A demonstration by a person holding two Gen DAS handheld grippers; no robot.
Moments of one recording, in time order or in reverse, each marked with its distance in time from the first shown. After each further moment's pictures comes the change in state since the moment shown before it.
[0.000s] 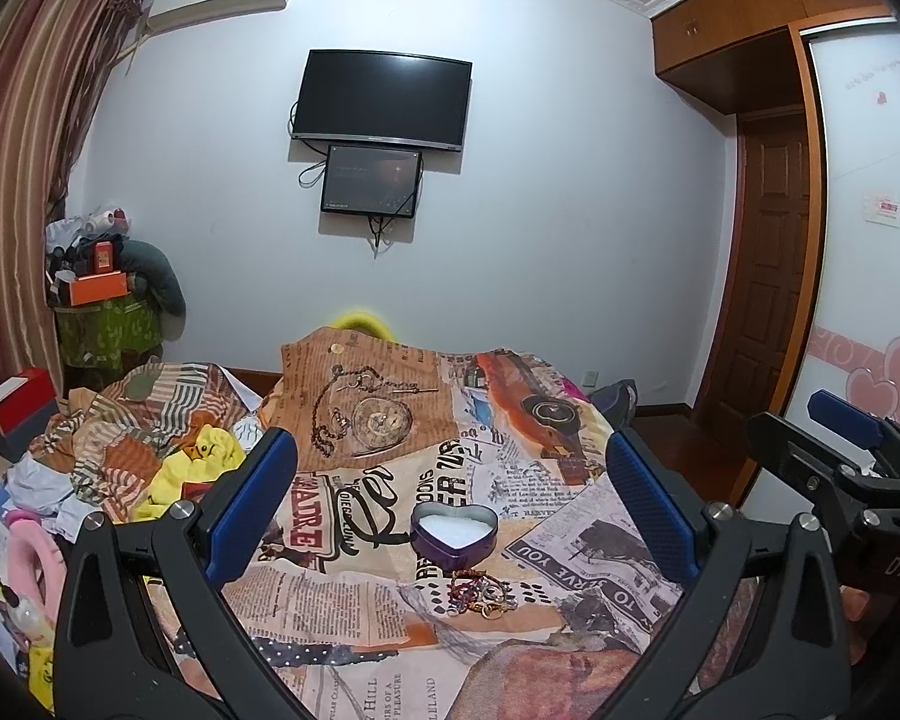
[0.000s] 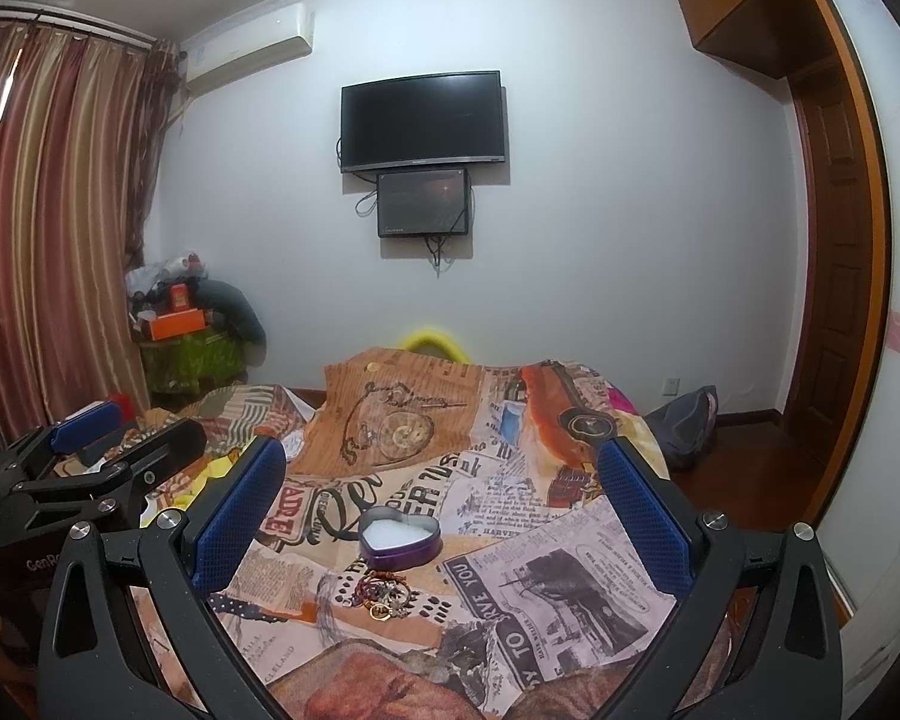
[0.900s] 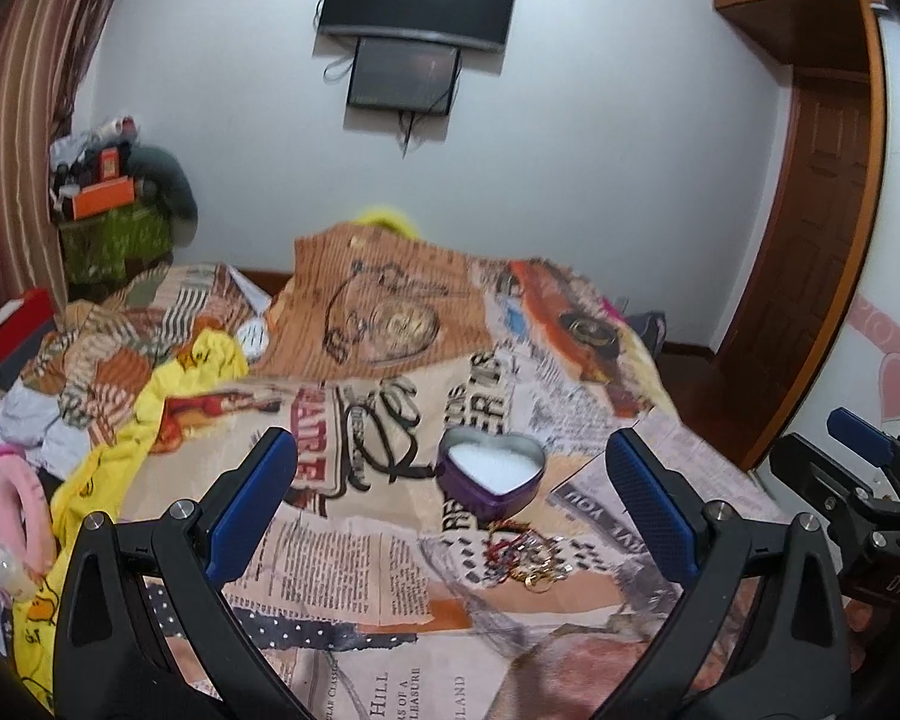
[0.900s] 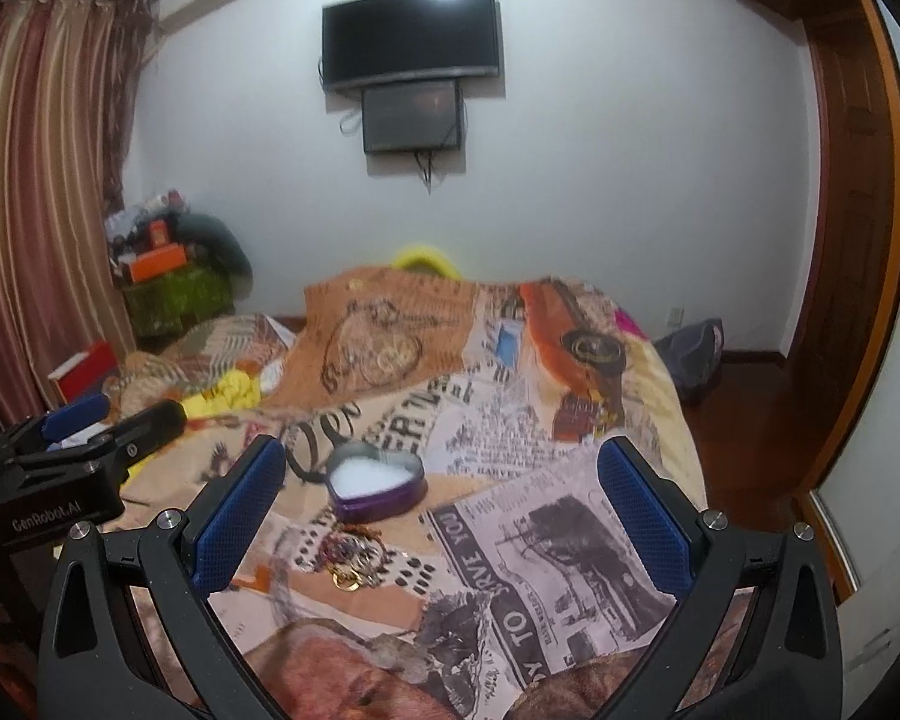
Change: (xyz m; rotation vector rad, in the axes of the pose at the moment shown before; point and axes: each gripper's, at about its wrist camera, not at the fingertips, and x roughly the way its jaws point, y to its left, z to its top) left arm 0.097 0.029 -0.039 -0.073 0.254 0.060; right arm 0.079 -0.021 -0.039 0.015 0.228 -0.007
